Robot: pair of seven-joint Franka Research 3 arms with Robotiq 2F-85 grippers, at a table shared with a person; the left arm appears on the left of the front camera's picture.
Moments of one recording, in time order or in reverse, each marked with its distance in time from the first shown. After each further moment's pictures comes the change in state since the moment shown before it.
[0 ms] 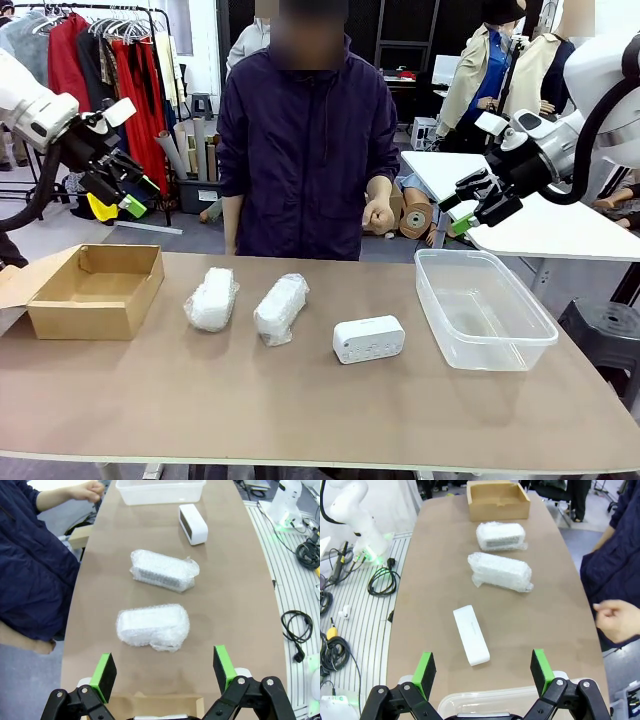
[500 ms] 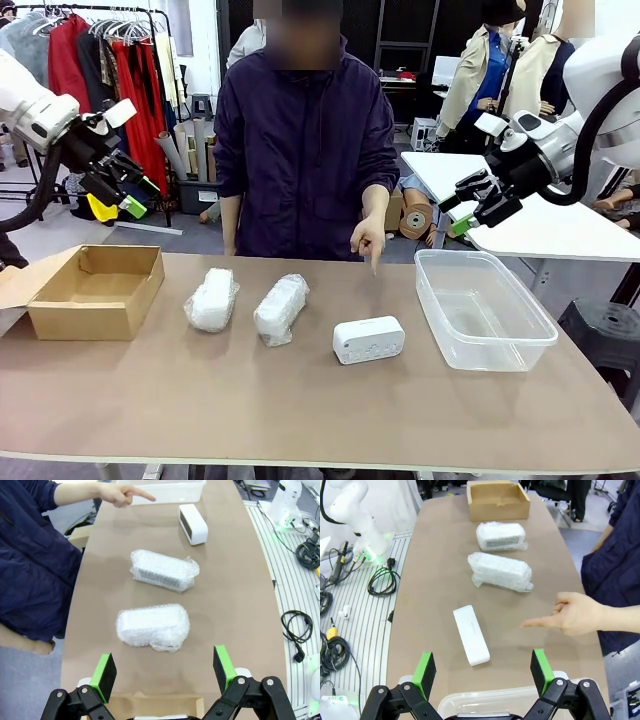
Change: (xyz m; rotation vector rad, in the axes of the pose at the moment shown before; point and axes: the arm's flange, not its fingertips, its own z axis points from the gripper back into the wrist) left arm 0.000 0.000 0.000 0.000 0.000 0.000; right arm 0.000 0.000 0.000 0.000 0.000 0.000
